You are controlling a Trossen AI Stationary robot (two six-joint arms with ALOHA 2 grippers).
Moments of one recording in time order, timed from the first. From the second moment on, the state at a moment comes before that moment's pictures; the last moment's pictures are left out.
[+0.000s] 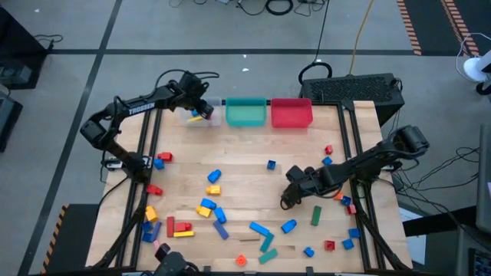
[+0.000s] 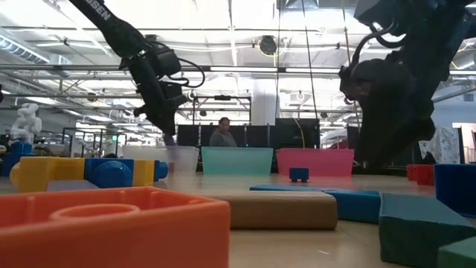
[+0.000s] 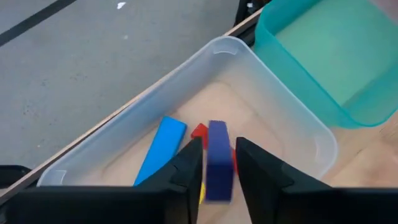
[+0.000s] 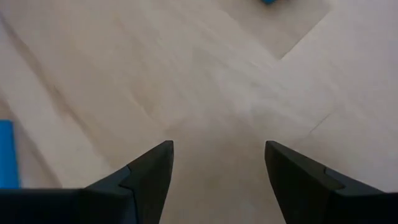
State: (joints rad) left arm 0.86 1.54 1.02 -0.44 0.01 -0.04; right arm 0.33 1.46 0.71 -0.38 0.24 1.12
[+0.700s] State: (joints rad) left arm 0.79 1.37 1.02 -0.43 -0.03 0.07; right arm 0.55 1.30 0.71 -0.70 0.17 1.73
